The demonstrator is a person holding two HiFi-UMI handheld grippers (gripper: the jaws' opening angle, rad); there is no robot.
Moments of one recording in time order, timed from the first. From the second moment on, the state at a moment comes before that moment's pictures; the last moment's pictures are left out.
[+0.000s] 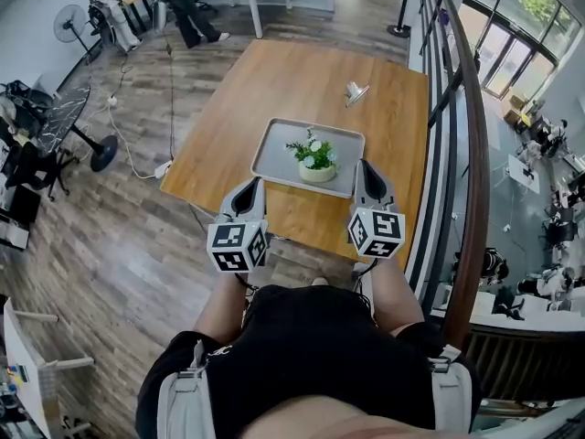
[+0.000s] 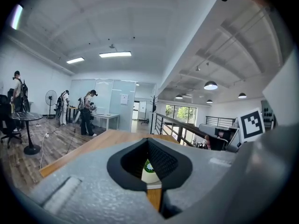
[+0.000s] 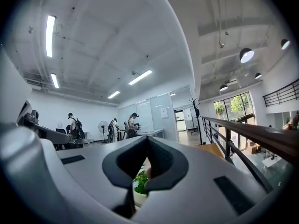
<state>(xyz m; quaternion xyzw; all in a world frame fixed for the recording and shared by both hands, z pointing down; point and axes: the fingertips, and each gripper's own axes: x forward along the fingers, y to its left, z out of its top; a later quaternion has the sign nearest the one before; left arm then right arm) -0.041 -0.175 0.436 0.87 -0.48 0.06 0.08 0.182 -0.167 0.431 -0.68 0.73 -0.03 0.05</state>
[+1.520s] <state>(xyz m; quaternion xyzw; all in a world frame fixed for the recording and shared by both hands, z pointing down) -0.061 -0.273 0.484 0.84 -0.52 0.11 0.10 0.177 -0.301 0.655 -0.39 0.87 -0.08 -0.29</state>
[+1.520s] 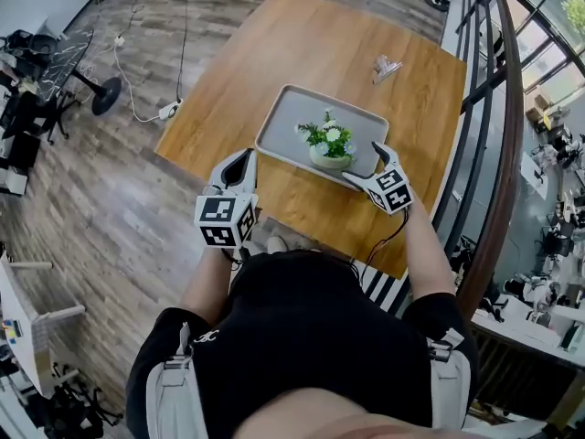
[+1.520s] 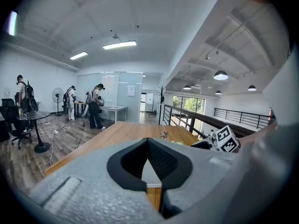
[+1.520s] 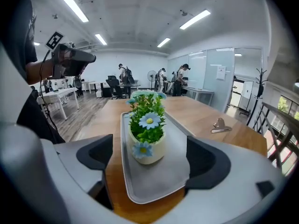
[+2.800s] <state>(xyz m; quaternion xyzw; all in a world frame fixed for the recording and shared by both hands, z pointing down) -0.113 -0.250 0.504 0.79 -0.59 0.14 0.11 0.119 -0.363 0.736 -0.34 0.88 -0.12 -0.30</state>
